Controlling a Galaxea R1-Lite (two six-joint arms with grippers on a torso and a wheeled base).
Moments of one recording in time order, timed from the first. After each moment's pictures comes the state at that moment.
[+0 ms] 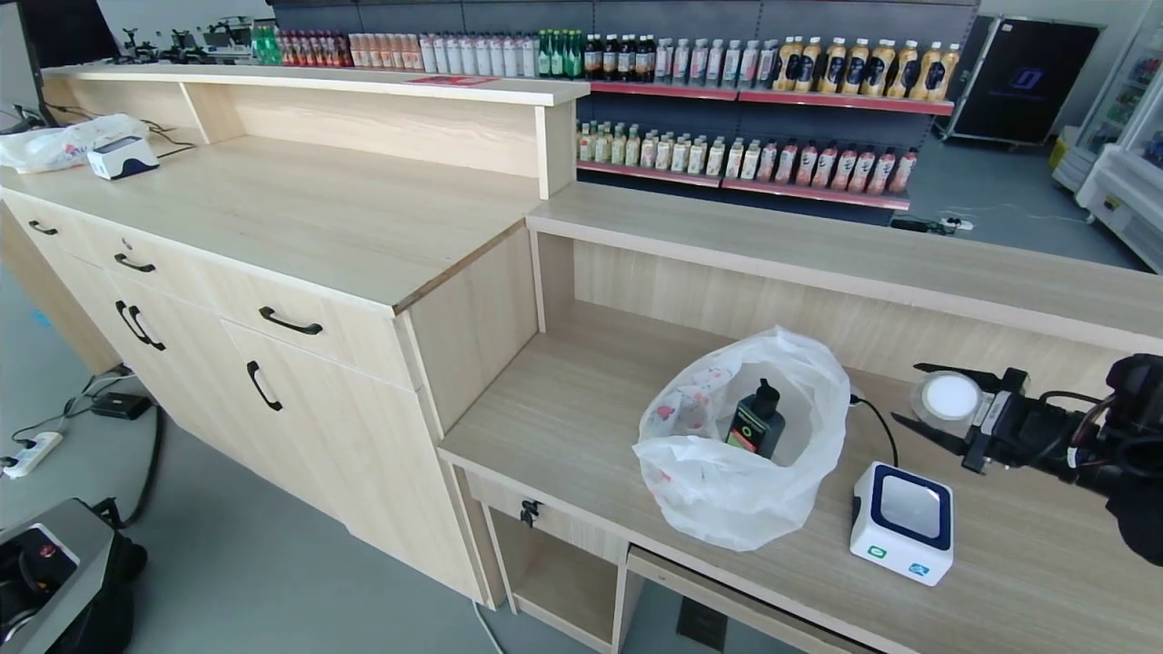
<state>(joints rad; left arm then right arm) 0.00 0.00 0.00 0.00 0.03 -0.01 -0.32 2.02 -0.59 -1.27 0.92 -1.20</state>
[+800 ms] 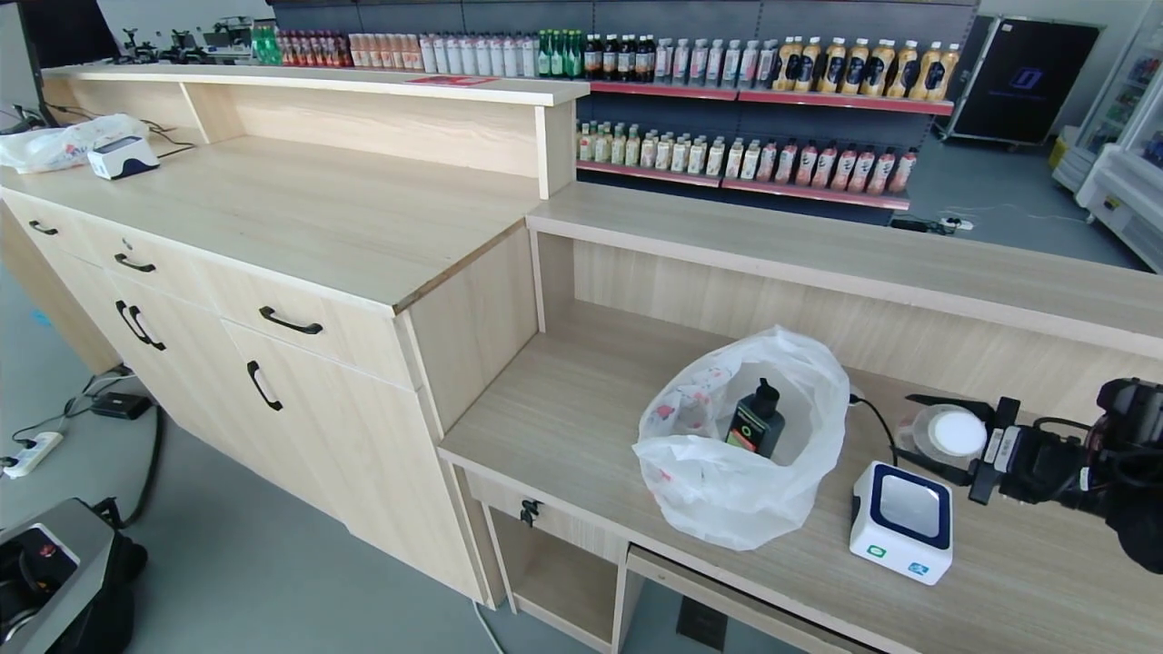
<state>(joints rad) 0.00 0.00 0.00 0.00 0.03 -0.01 -0.36 2.08 -0.58 -1.18 1.08 -1.30</state>
